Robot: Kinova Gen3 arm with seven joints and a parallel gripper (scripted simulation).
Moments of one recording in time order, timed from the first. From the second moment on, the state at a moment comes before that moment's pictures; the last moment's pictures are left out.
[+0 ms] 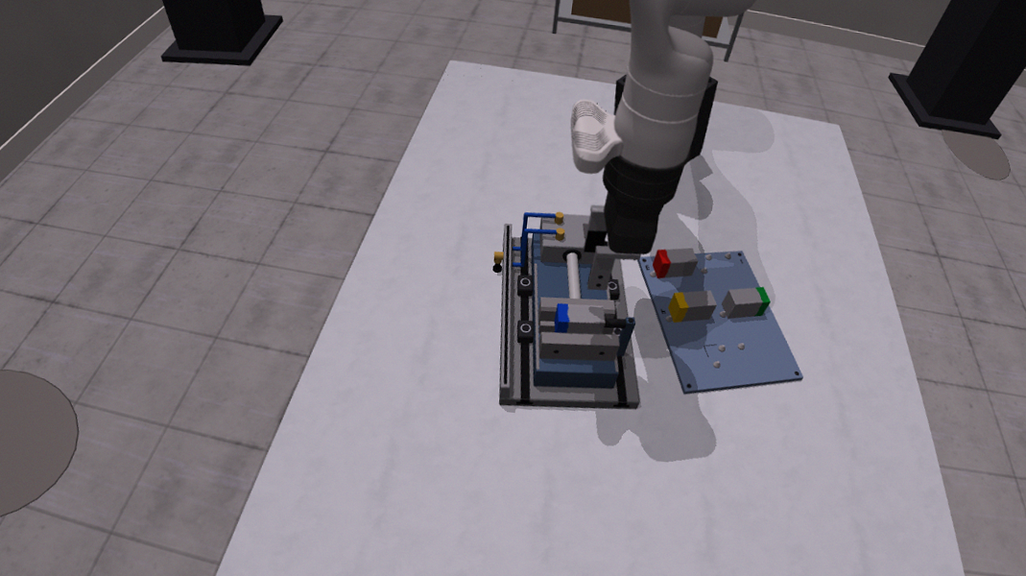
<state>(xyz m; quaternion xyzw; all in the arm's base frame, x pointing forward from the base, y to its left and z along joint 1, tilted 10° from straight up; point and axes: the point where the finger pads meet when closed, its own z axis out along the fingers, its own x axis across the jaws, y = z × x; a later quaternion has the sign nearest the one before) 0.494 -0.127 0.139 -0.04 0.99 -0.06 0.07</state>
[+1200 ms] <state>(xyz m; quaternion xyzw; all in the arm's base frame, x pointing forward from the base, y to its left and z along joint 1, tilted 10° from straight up) 0.492 -0.130 0.134 -0.04 0.99 -0.06 0.07</state>
